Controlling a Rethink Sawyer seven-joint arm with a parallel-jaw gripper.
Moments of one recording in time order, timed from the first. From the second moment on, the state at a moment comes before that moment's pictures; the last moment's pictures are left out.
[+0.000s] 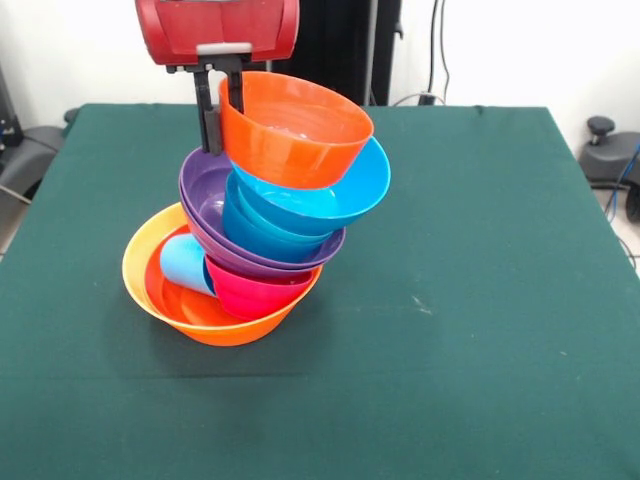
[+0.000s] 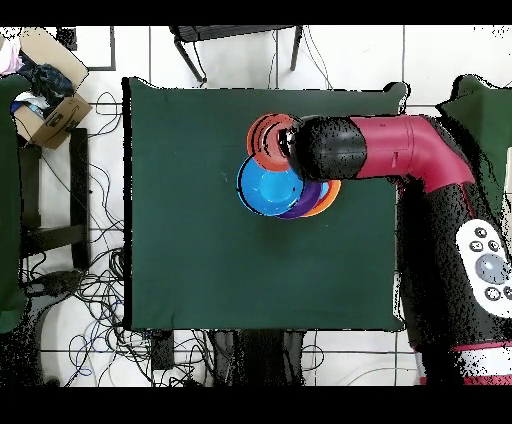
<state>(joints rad) -0.73 -0.78 0.65 1.48 -0.51 0.83 1.58</state>
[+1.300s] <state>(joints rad) -0.73 -0.71 0.65 1.54 -0.60 0.83 1.58</state>
